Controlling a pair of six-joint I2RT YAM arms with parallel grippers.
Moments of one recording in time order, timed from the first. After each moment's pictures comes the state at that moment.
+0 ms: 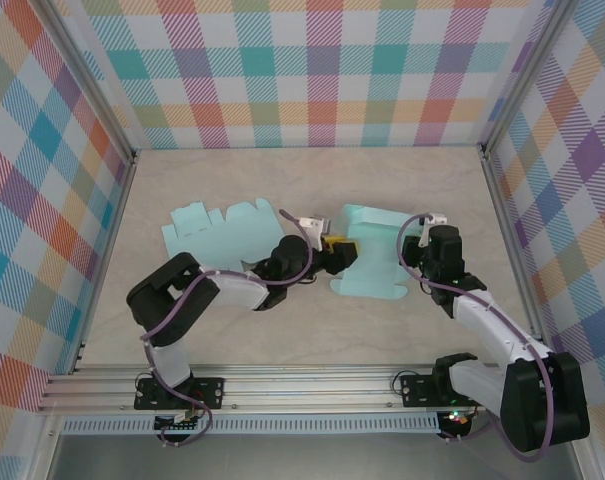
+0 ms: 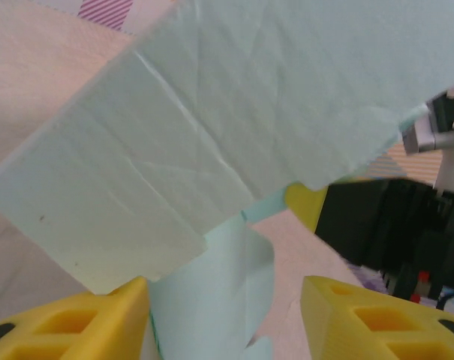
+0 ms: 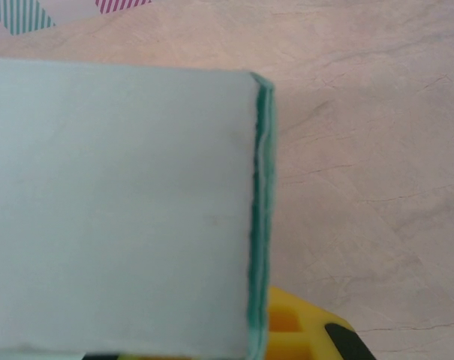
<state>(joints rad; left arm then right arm) -0.86 1.77 0.79 0.83 0.12 -0.63 0.21 1.06 0.50 0.00 0.02 0.26</state>
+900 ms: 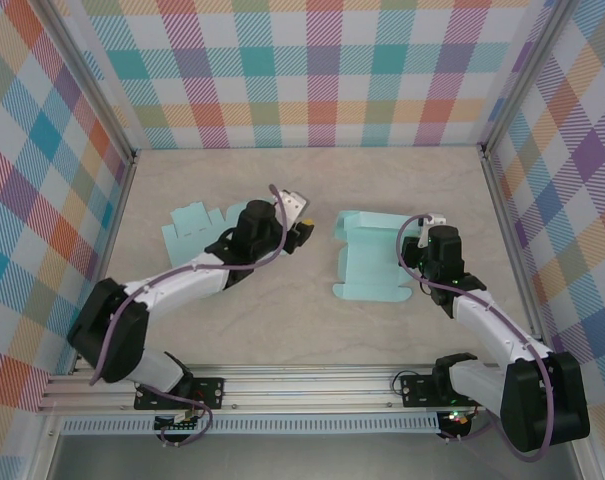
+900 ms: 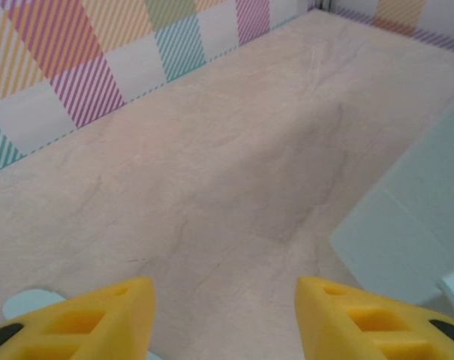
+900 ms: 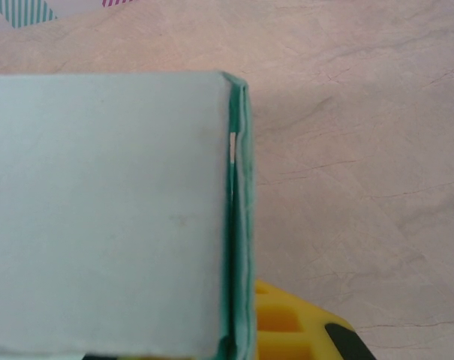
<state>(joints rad) -0.66 1.50 0.94 0.17 -0.02 0.12 0.21 1.06 0.50 -0.01 0.01 0.26</state>
